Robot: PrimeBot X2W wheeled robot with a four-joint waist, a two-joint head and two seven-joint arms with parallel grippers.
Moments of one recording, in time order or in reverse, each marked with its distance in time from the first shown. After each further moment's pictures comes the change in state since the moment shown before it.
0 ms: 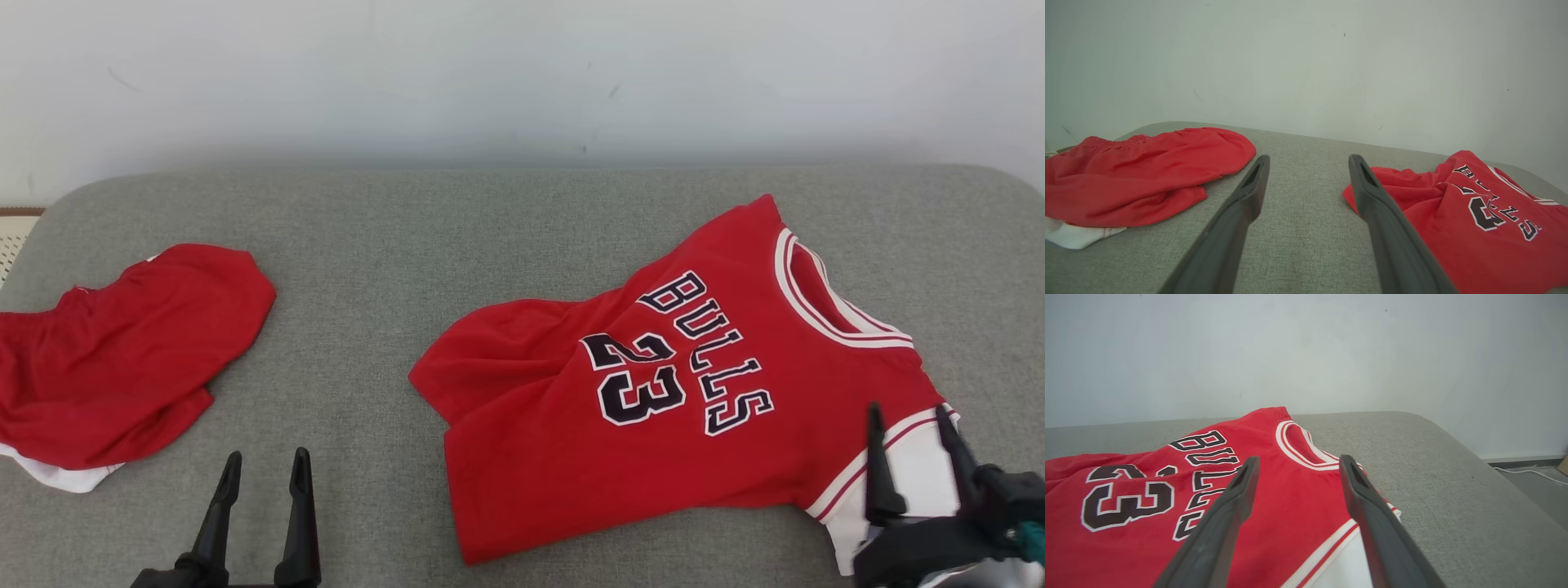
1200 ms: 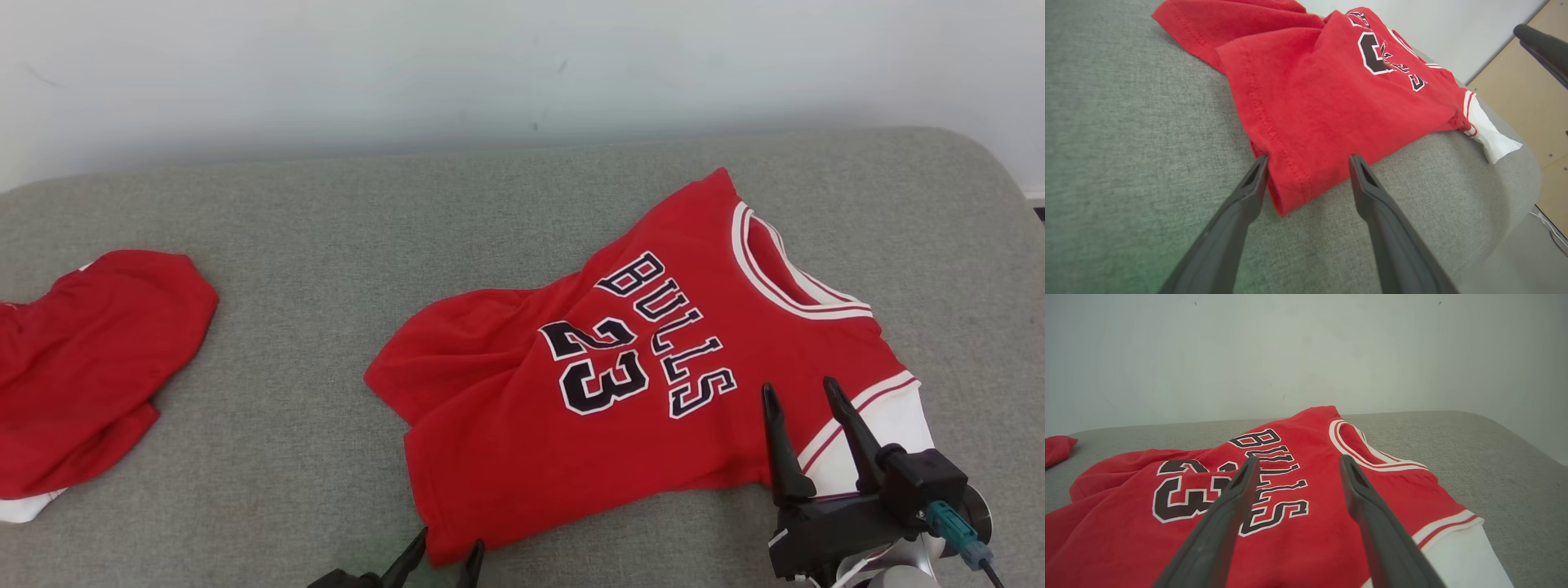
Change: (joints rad) left arm -0.141 -0.001 -0.357 0.447 -0.131 -0.152 -0.001; right arm -0.082 -0.013 0.254 0.087 0.092 0.000 -0.100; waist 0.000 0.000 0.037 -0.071
